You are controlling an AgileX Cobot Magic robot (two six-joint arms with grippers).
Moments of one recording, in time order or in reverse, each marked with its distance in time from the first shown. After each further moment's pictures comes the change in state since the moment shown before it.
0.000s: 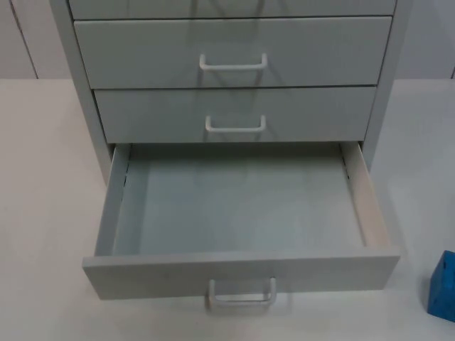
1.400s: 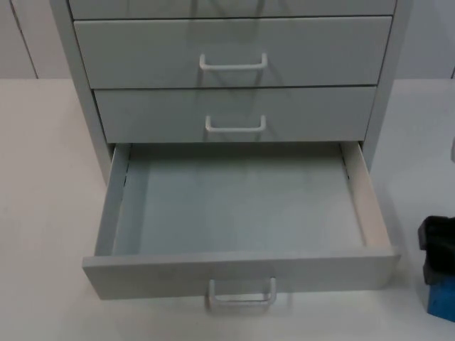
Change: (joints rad) right arm 0.388 0.564 -0.004 -0.596 -0.422 1.026; left arm 0.000 0.000 0.000 -0.026 0.000 -0.002
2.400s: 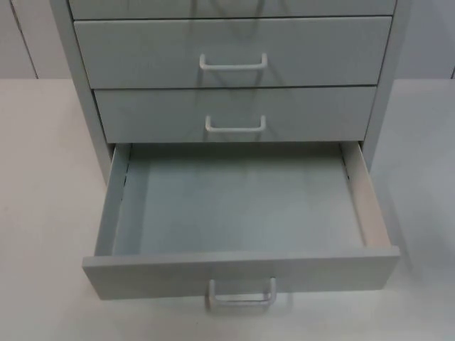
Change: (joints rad) right arm 0.000 -0.422 0.000 0.178 0.228 -0.535; left arm 0.000 0.000 0.000 0.000 -0.015 0.000
